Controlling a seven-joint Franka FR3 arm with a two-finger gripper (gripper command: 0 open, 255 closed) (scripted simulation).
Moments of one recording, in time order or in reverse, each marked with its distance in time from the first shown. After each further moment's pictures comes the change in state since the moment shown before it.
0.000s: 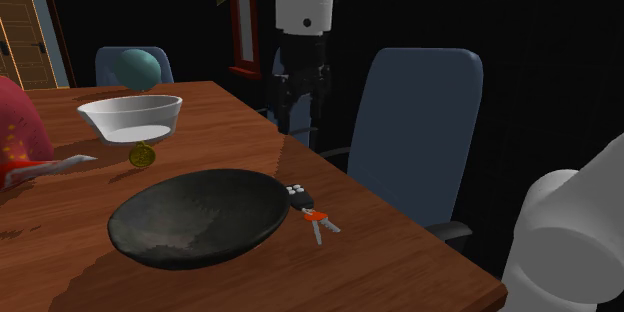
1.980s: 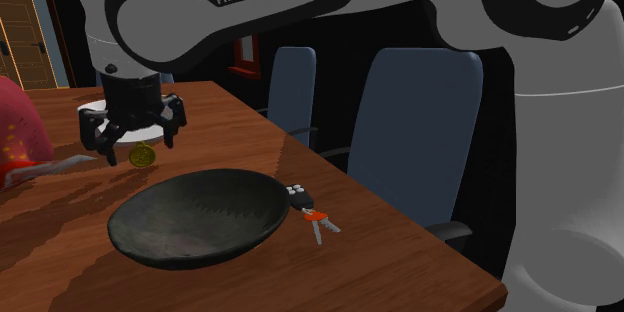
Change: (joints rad) arm 0.059 0.770 0.328 0.572 -0.491 0.249 0.612
